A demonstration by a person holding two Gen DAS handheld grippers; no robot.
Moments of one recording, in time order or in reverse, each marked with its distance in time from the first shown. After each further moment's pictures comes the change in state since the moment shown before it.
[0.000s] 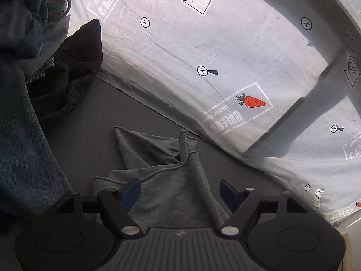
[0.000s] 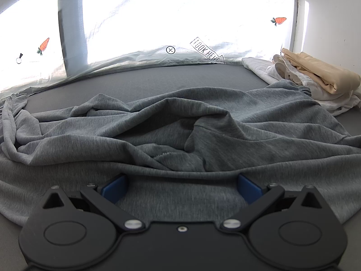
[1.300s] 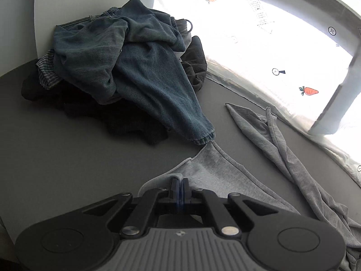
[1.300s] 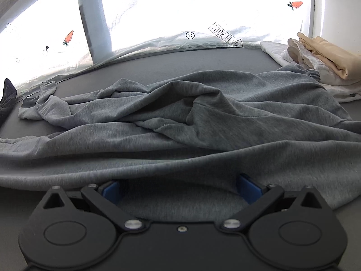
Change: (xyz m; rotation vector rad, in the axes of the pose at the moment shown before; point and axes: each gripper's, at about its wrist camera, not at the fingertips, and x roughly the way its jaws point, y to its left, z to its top) left arm -0.200 0.052 -0.121 -0.057 -0.118 0.376; right arm -0.040 -0.041 -0.013 -0.004 0.125 0.195
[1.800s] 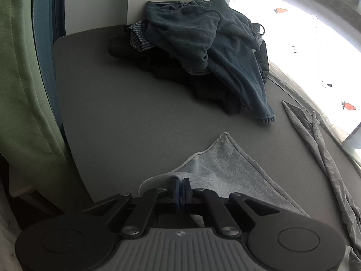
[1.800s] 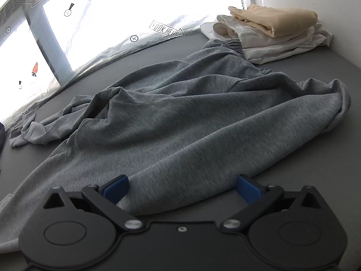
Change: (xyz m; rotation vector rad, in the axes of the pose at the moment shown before) left arm -0.072 0.074 -0.080 -0.200 0.063 0.218; right arm -0.053 -0.109 -0.023 0.255 0.043 -0.069
